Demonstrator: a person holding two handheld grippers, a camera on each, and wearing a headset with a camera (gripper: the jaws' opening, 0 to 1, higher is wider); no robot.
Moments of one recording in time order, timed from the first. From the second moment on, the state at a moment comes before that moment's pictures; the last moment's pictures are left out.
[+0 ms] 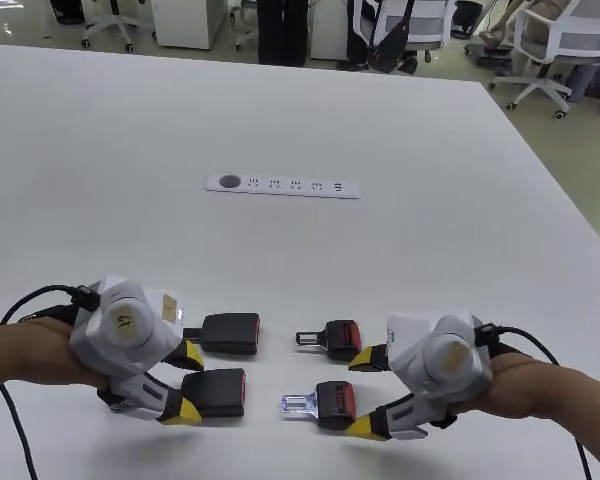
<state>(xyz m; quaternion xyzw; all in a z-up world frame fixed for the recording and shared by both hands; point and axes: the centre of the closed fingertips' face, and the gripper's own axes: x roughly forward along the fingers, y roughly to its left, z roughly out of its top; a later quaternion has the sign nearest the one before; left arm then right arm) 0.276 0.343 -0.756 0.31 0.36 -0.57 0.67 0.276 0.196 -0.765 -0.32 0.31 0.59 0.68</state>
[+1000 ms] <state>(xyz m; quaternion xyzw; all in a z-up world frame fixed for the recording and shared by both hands) 0.281 0.350 -0.770 0.35 0.36 -0.59 0.63 0.279 0.200 -0.775 -0.33 0.31 0.58 0.67</state>
